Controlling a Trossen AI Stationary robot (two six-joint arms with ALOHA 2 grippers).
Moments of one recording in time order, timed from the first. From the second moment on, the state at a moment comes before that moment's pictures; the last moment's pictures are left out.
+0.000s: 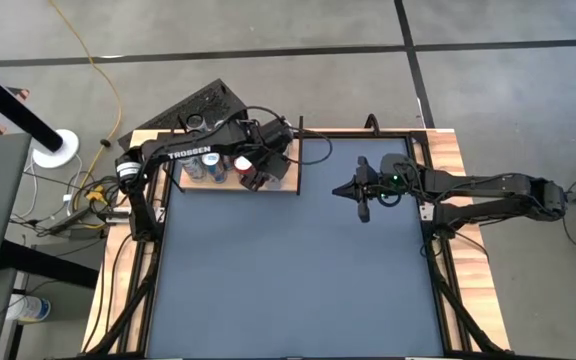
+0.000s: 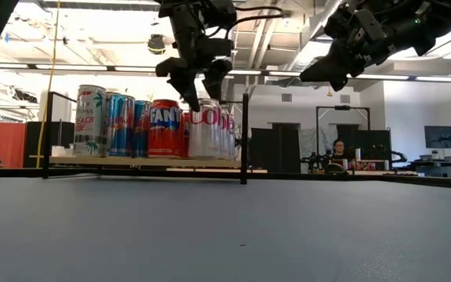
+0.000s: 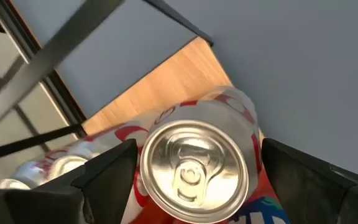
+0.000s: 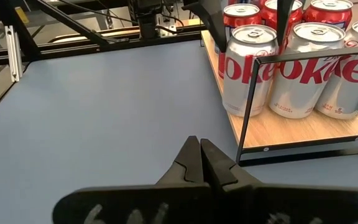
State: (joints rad) left arm 0.36 1.83 1.68 -0.94 -0.09 0.99; right arm -0.27 0.98 0.56 0.06 -0.19 0.02
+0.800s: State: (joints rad) left arm 0.27 1.77 1.73 -0.97 -0.15 0.87; right arm -0.28 0.98 0.56 0.06 -0.21 0.03
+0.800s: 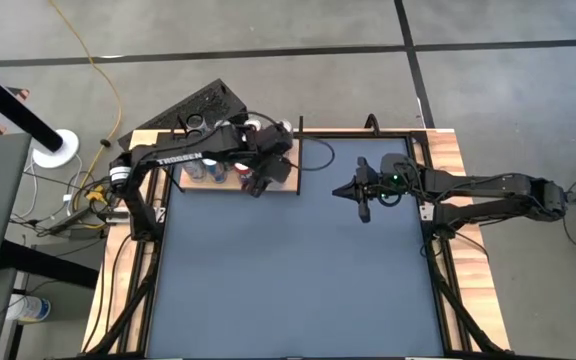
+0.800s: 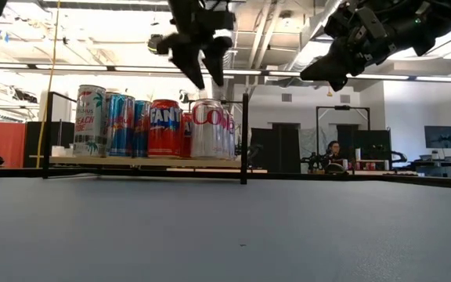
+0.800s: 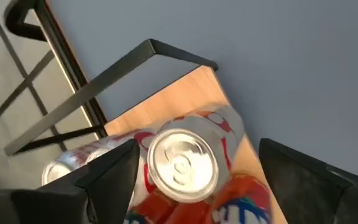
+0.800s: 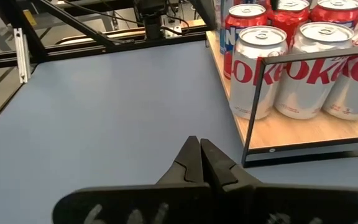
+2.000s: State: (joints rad) left arm 0.36 1.84 1.71 -1.09 -0.14 0.75; right arm -0.28 0.98 0.56 0.05 -0.21 0.02
